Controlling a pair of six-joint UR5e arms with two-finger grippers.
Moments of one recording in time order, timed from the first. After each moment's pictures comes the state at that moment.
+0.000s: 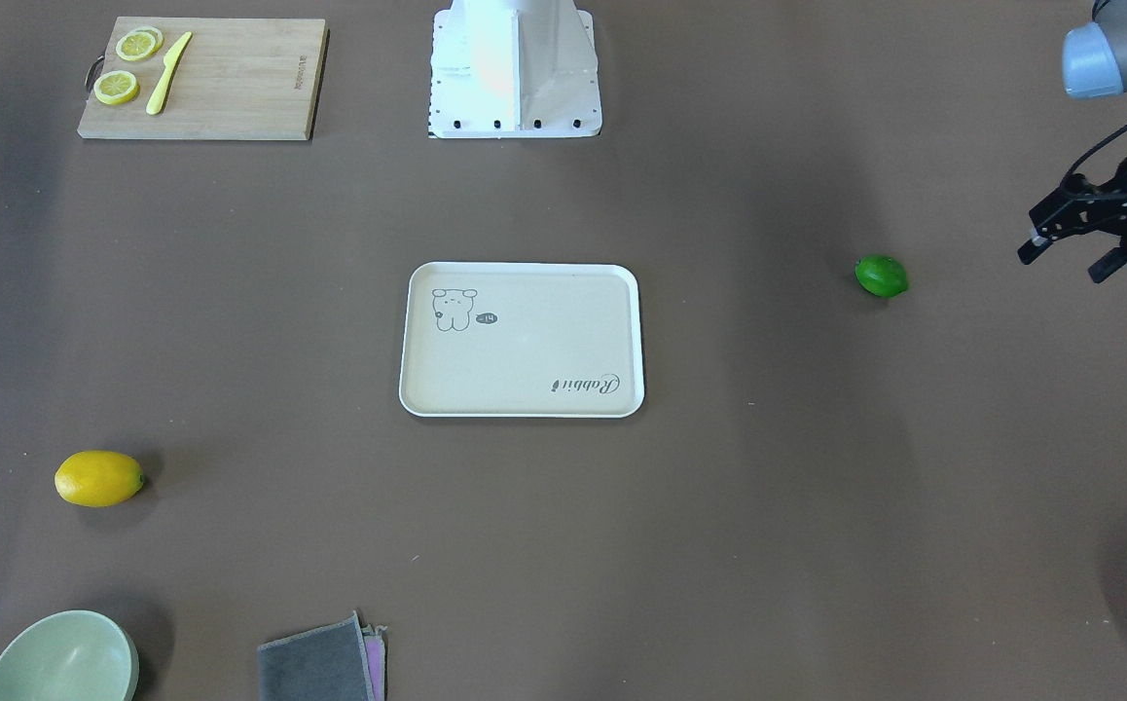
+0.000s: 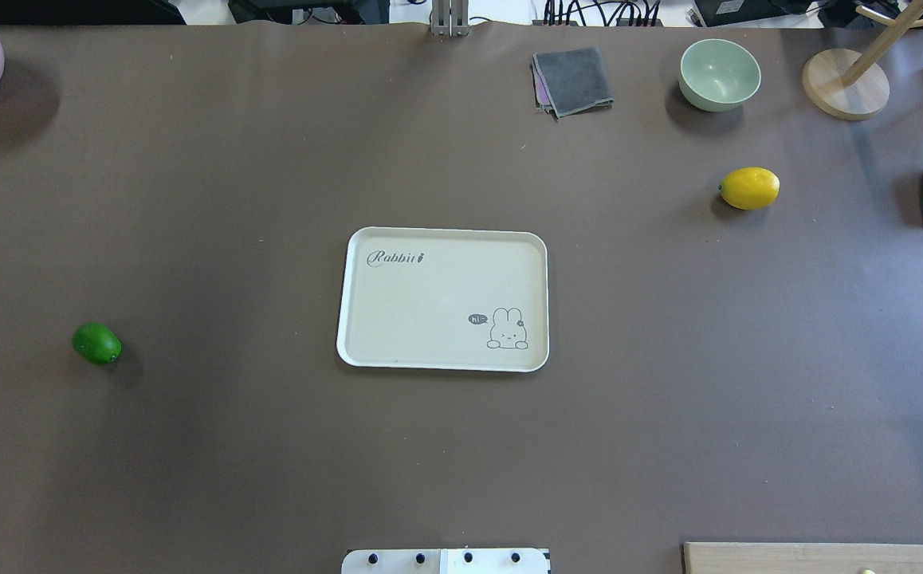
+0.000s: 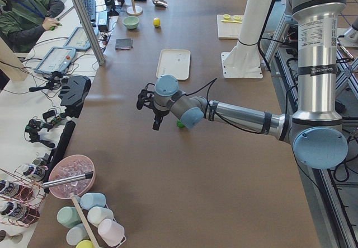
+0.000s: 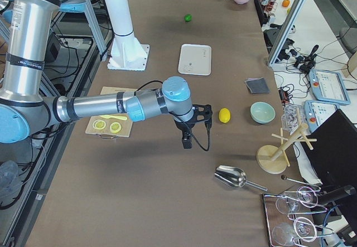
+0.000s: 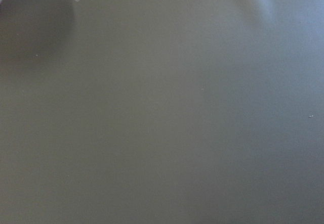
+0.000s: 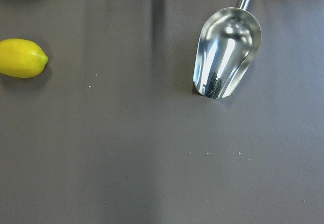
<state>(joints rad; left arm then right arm) -1.16 -1.45 -1.82 -2.20 -2.31 -0.66 1.49 -1.82 1.96 -1.37 2.31 0.29</state>
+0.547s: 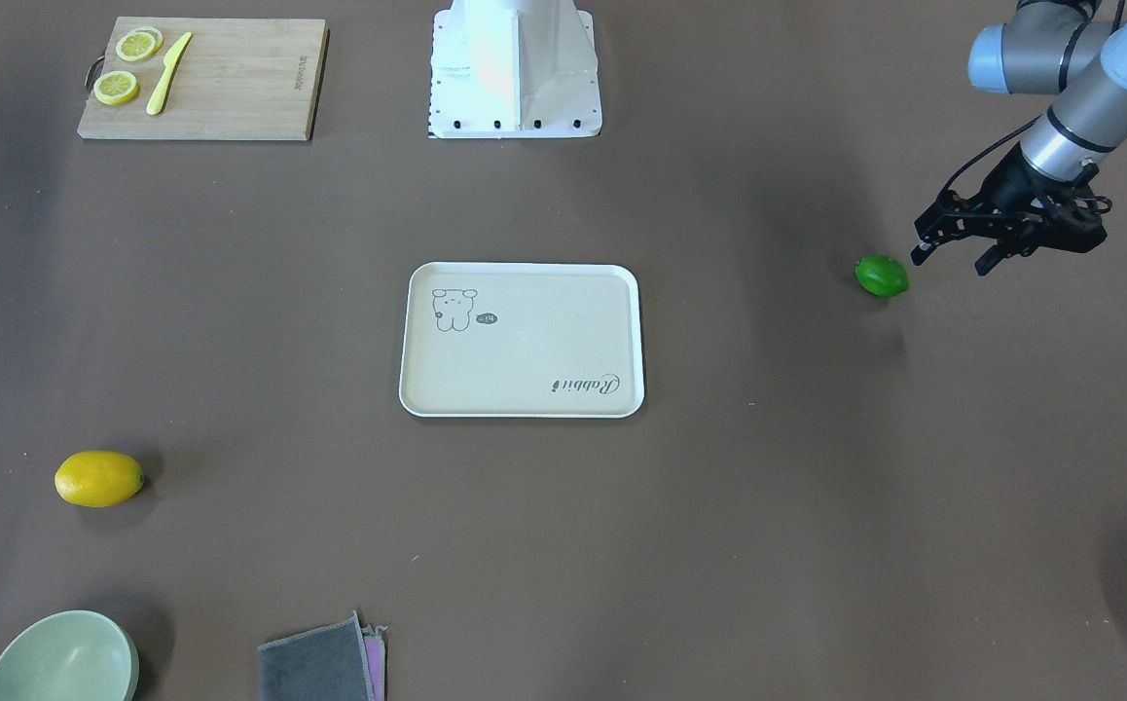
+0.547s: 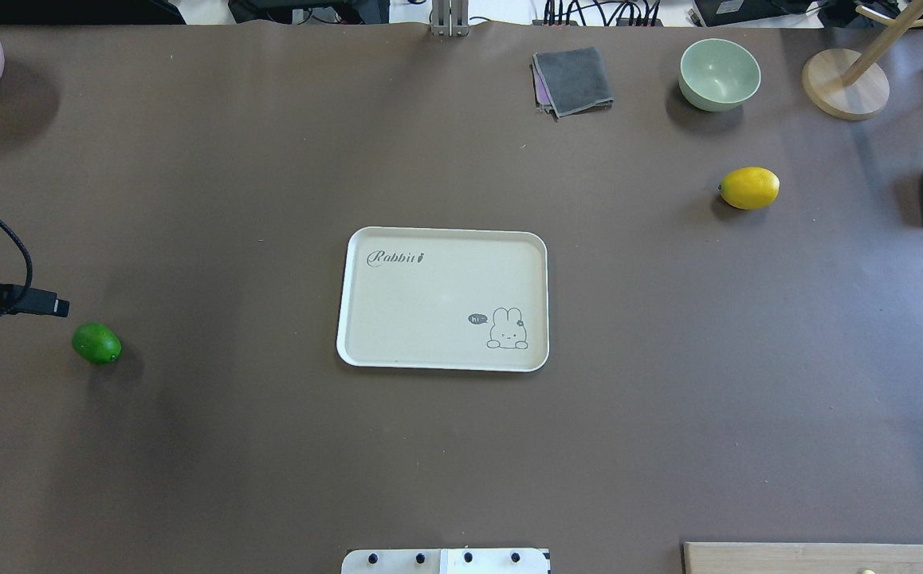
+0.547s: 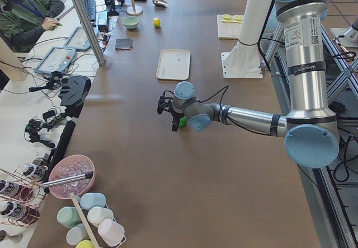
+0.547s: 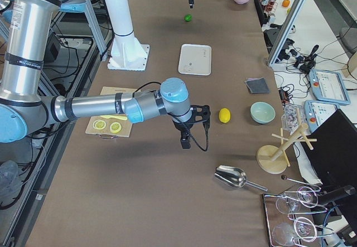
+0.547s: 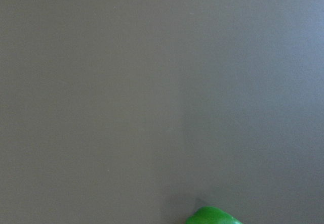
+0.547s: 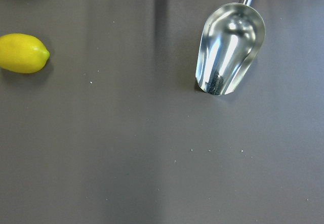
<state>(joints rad) -0.87 -1.40 -1.80 -2.37 -2.10 -0.94 1.49 -1.84 1.96 -1.34 2.31 0.30</state>
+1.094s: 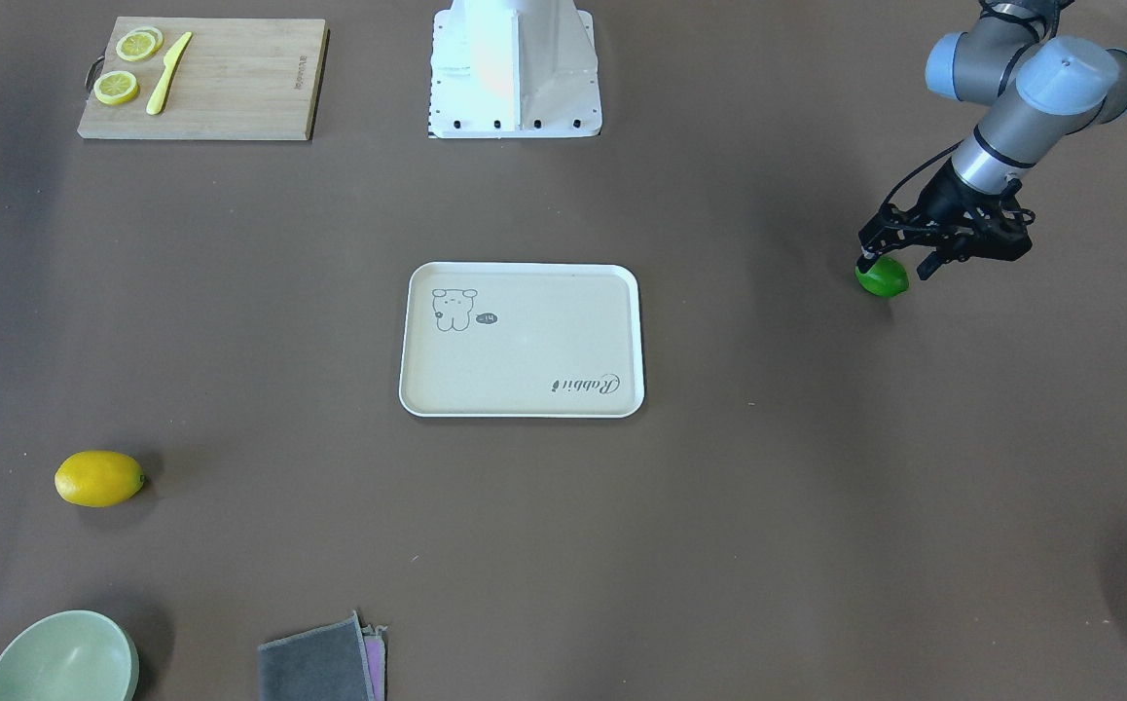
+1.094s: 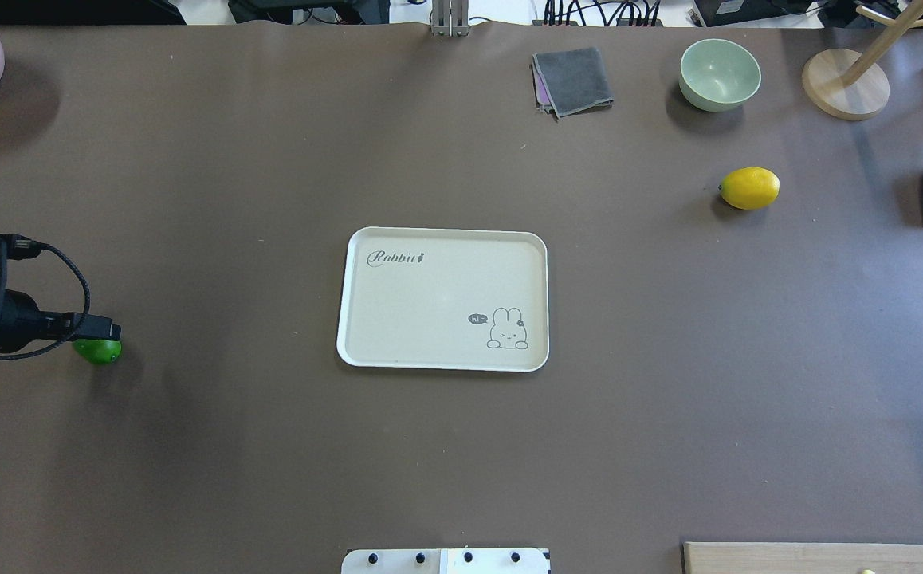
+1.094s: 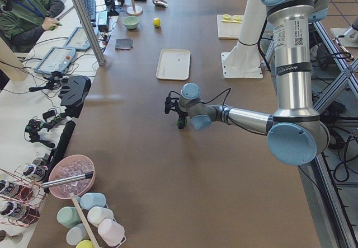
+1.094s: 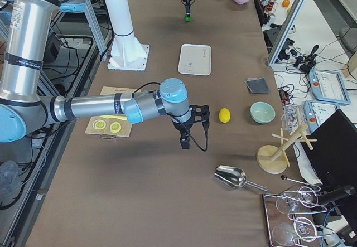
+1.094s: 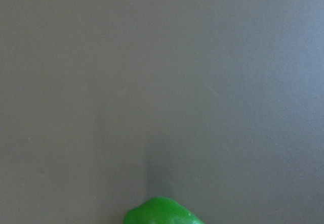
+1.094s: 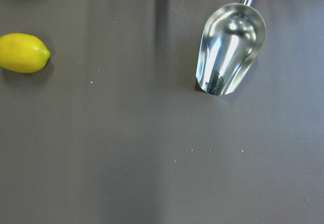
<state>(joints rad) -0.74 -1.43 -1.75 -2.44 -2.00 -1.09 1.48 -1.84 1.96 -1.33 2.31 0.30</state>
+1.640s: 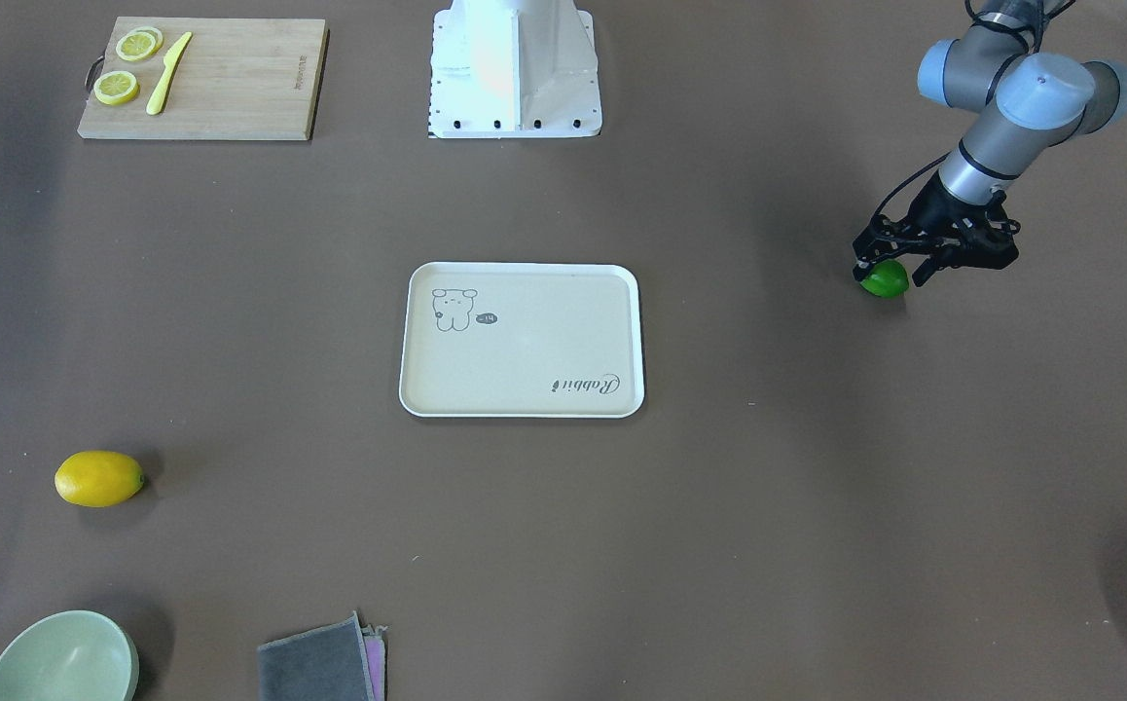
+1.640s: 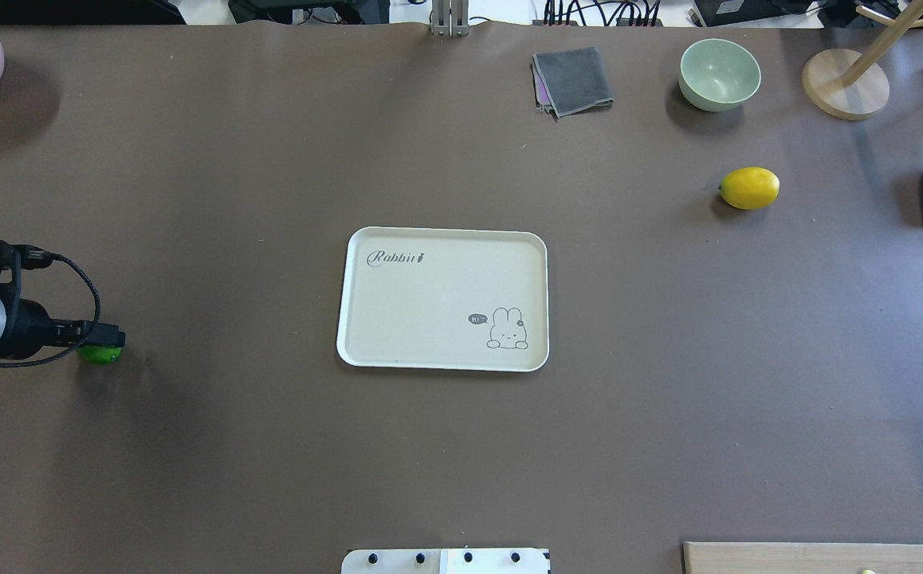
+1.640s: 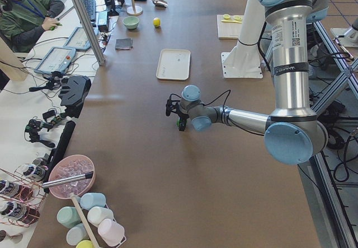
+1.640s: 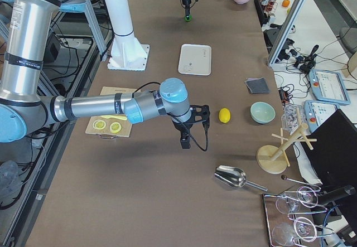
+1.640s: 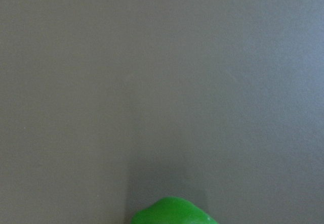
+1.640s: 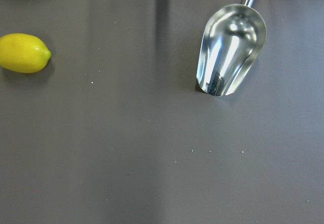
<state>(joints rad) -0.71 -1.44 -1.72 -2.44 -1.96 -1.09 1.48 -1.84 1.96 -1.33 2.31 0.30</state>
